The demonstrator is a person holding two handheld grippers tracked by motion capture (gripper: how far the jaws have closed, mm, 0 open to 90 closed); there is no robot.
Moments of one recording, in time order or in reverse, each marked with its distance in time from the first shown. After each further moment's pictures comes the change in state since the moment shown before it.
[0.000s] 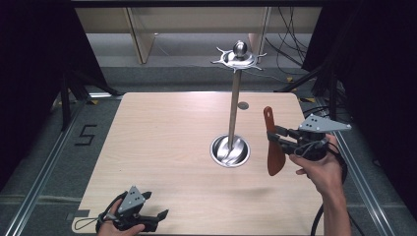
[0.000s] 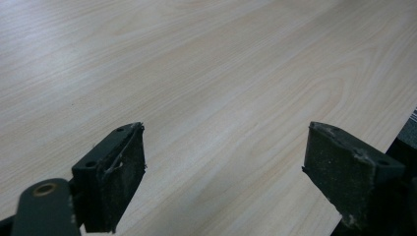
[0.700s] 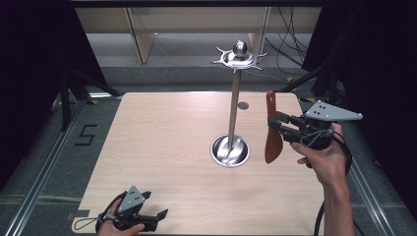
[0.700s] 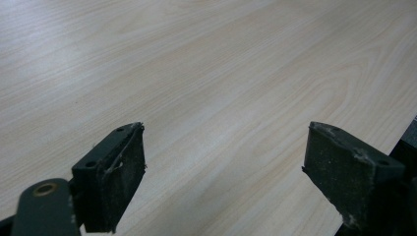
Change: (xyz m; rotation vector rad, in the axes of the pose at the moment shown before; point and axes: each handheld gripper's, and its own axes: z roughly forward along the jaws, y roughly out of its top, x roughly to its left) left arm 0.001 -0.001 0.000 0.009 0.015 -0.019; right arm -0.002 0.033 -0.008 -0.104 0.015 -0.011
